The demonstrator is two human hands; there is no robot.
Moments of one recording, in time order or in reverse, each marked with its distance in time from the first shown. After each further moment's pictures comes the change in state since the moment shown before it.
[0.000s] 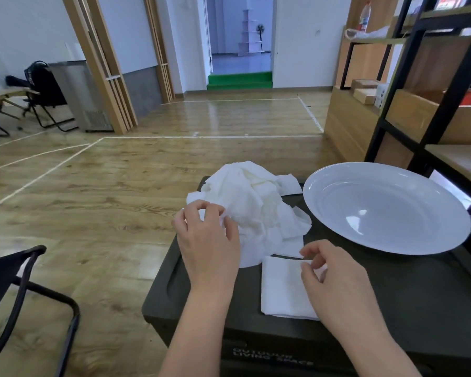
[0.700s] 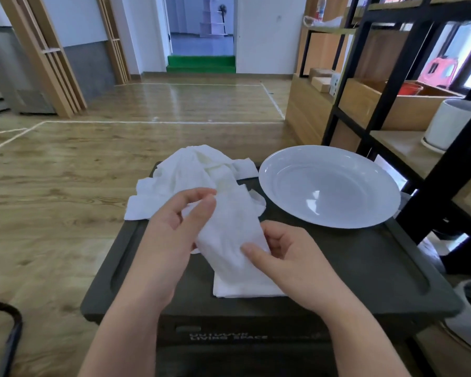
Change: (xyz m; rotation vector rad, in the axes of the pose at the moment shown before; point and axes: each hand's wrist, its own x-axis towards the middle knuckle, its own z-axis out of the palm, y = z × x) left_hand -0.006 0.025 -0.052 -1.005 -0.701 -0.352; right_hand 0.000 0.002 -0.029 0.580 -0.420 -0.120
